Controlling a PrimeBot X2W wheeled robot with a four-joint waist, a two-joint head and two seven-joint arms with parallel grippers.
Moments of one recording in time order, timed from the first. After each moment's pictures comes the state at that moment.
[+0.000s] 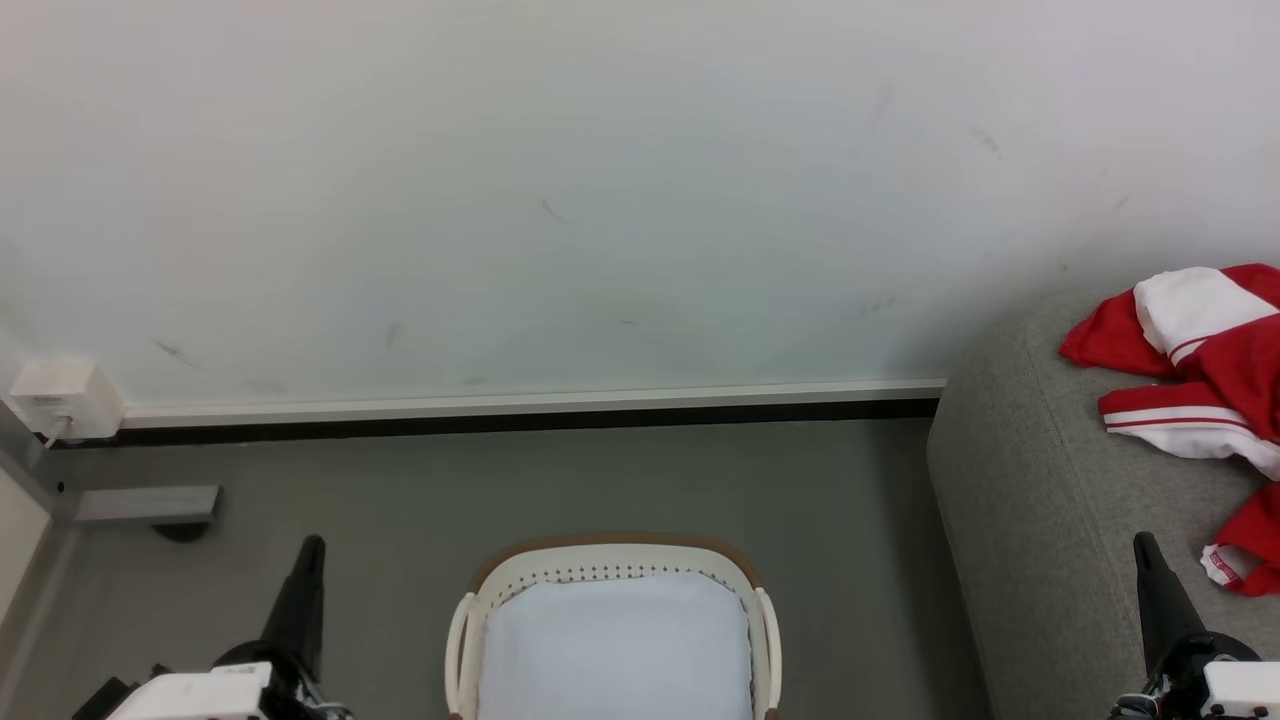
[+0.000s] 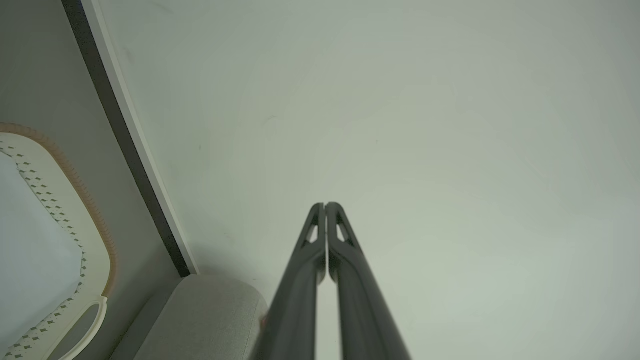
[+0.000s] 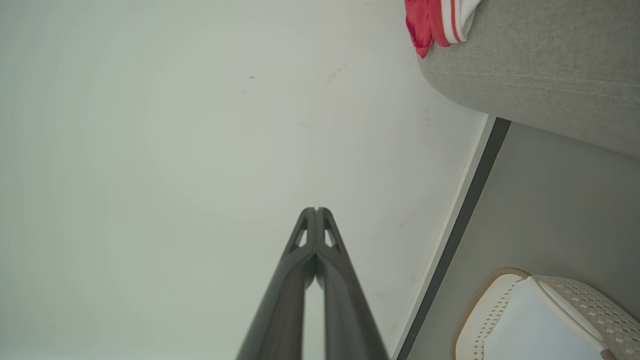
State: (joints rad) left arm -0.10 0.05 0.11 0.25 -1.61 -0.13 0.11; right arm -0.10 -0.05 -0.11 0.25 1.61 0.13 0.11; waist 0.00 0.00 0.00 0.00
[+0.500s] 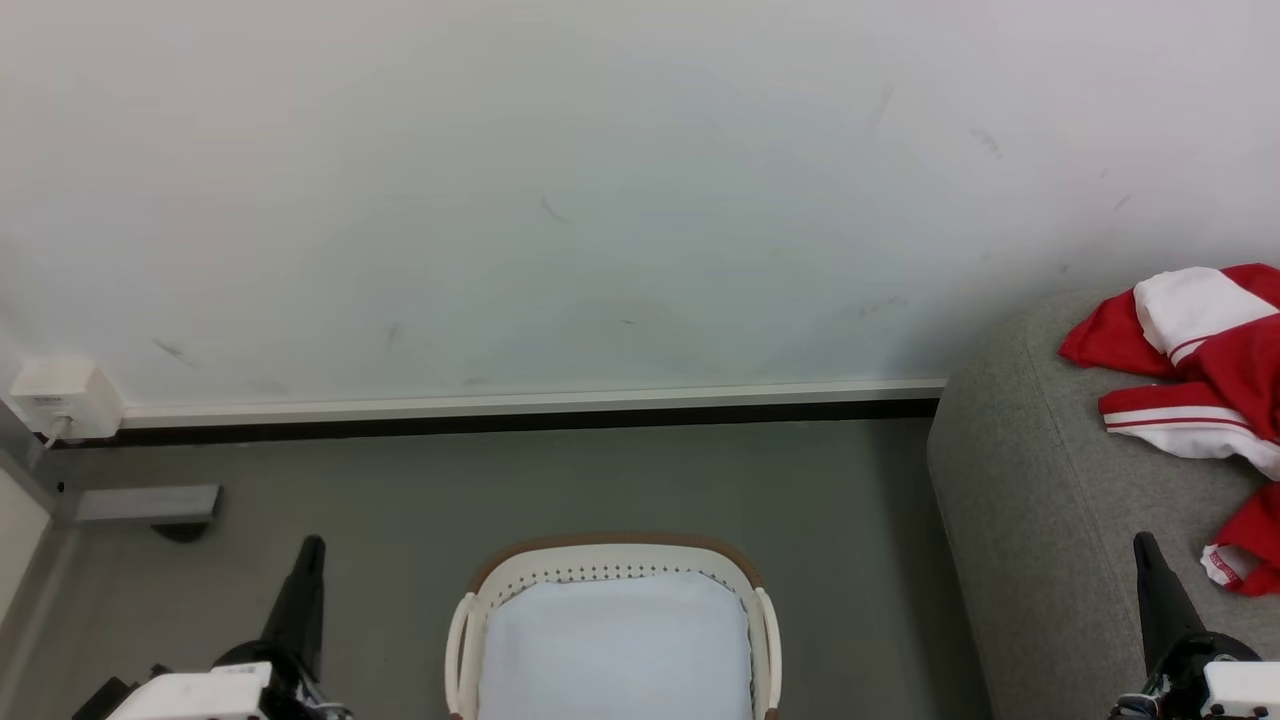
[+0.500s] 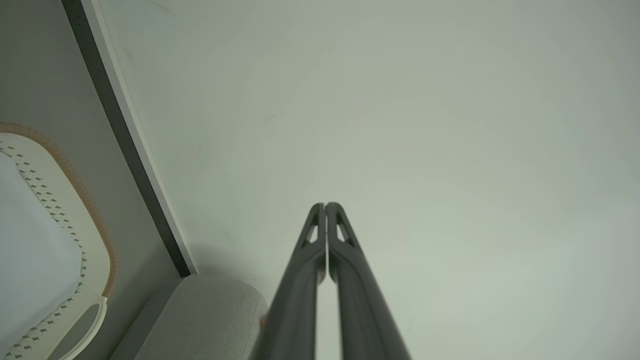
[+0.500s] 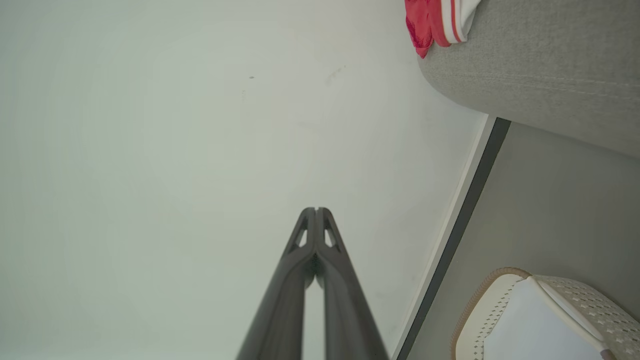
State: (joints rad) left arm -0.11 0.05 0.11 0.25 -1.61 -0.13 0.11; right arm -0.10 -0.05 -0.11 0.25 1.61 0.13 0.11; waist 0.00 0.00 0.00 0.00
